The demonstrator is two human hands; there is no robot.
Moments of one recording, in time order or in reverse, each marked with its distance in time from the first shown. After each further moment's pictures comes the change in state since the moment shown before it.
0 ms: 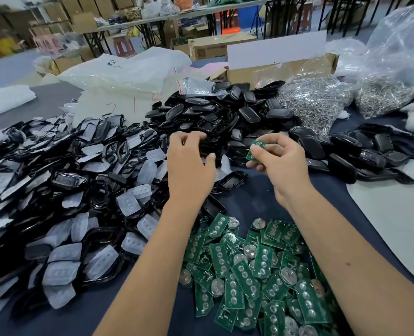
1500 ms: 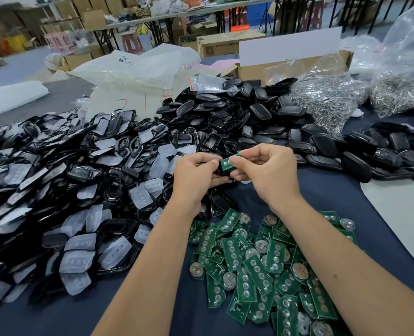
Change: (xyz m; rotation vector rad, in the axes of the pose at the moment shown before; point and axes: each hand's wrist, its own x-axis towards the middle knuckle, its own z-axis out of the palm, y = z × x) left_hand -0.017 -0.012 -0.009 -0.779 -0.174 -0.553; right_hand -0.025 0.009 0.034 -0.136 -0.112 -0.088
